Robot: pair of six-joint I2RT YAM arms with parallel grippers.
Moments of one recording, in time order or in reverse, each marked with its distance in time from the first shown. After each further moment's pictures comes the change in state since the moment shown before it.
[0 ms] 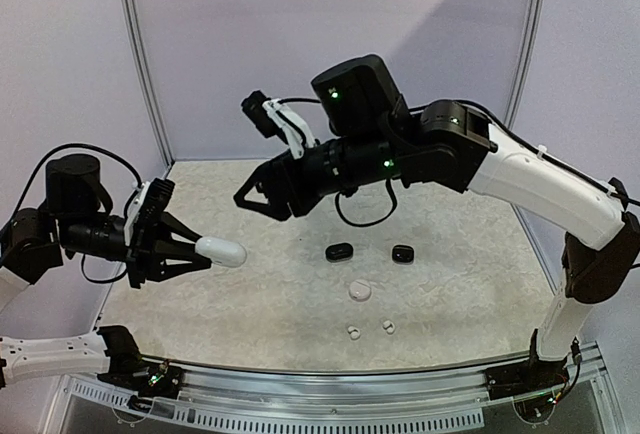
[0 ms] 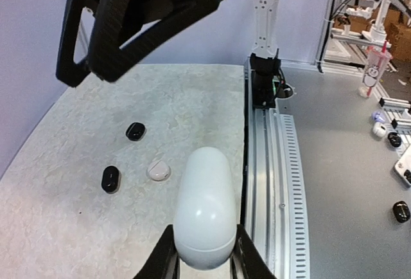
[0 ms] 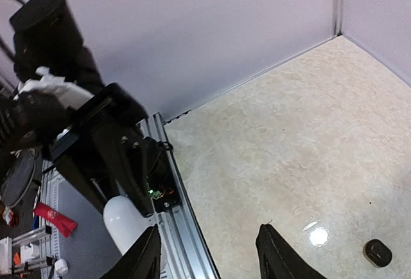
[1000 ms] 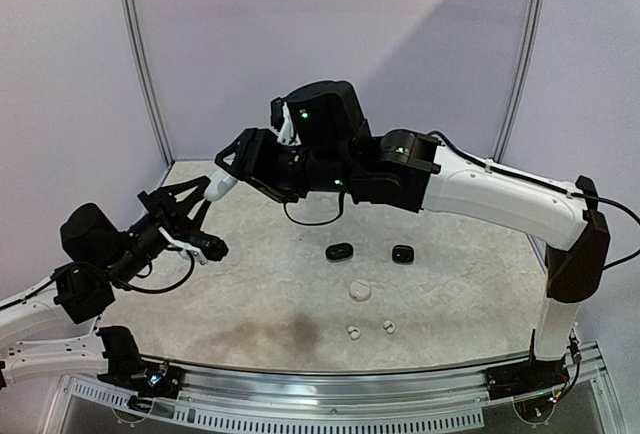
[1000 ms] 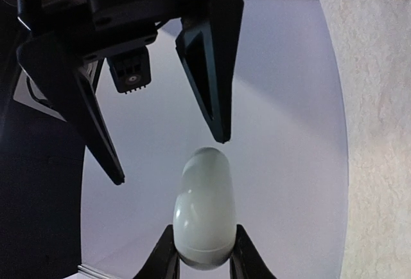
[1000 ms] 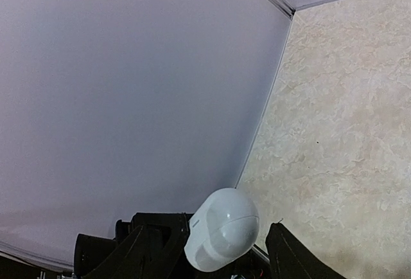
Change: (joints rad) left arm -0.075 -0.091 -0.496 0.986 -0.791 1.379; right arm -0.030 0.107 -0.060 0.347 0.231 0.748
